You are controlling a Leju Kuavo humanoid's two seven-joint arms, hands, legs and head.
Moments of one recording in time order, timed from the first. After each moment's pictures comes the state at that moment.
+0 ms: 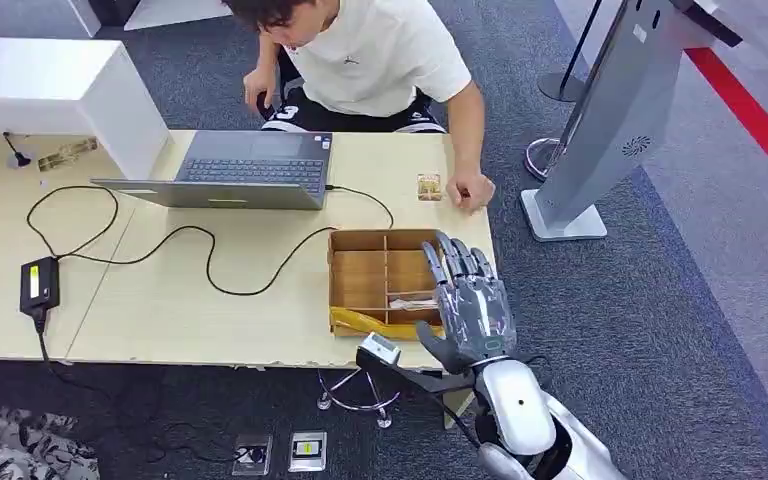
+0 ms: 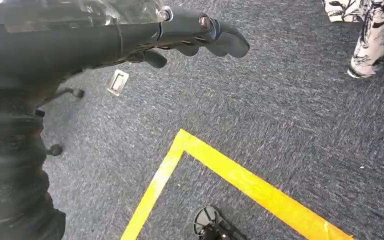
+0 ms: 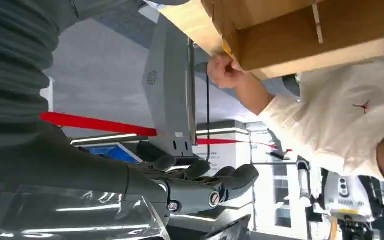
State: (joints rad) left arm -0.11 0.04 -0.79 -0.20 1.22 0.60 -0.18; right arm -0.33 -0.23 0.90 -1.54 1.22 -0.01 0.41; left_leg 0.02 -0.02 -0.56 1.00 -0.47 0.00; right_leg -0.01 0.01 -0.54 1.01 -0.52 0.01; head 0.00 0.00
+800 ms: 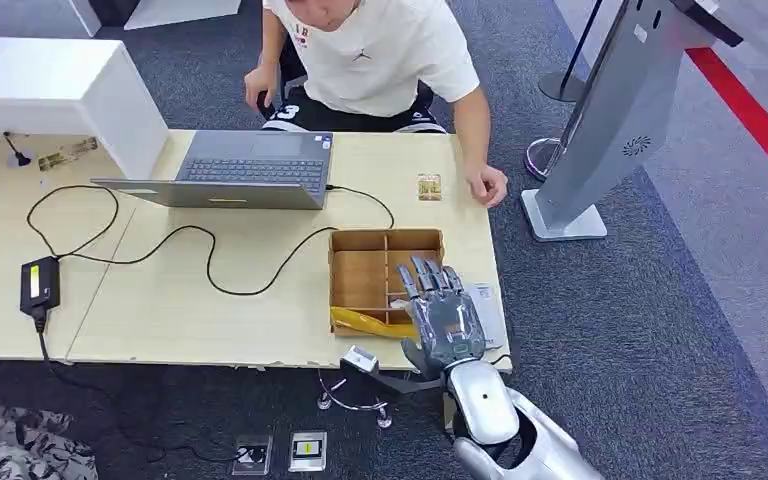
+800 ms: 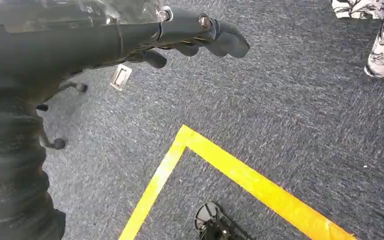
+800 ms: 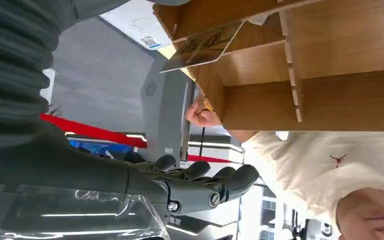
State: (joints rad) left arm -0.11 0.04 -0.79 -0.20 1.25 0.61 -0.18; right arm -0.38 -0.15 0.96 -1.31 1.22 -0.01 0.38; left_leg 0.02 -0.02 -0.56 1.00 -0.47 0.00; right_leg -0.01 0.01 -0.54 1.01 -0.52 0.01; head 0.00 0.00
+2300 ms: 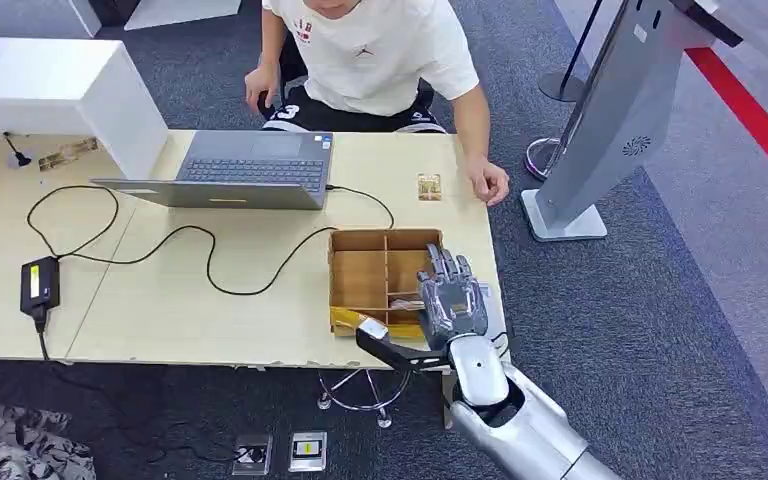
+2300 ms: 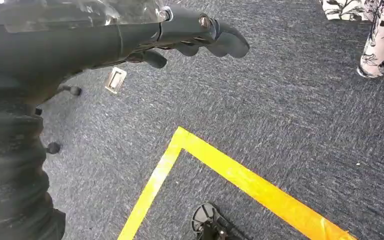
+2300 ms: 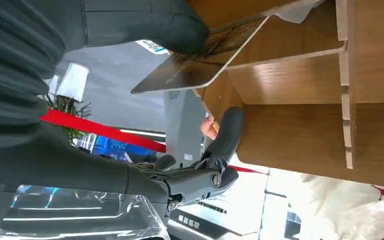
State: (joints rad) left arm -0.11 0.04 -0.79 -0.20 1.23 0.61 -0.20; right arm -0.49 -0.09 0.94 -1.01 1.21 -0.09 0.39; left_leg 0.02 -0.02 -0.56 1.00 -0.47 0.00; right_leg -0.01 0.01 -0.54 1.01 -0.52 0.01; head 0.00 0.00
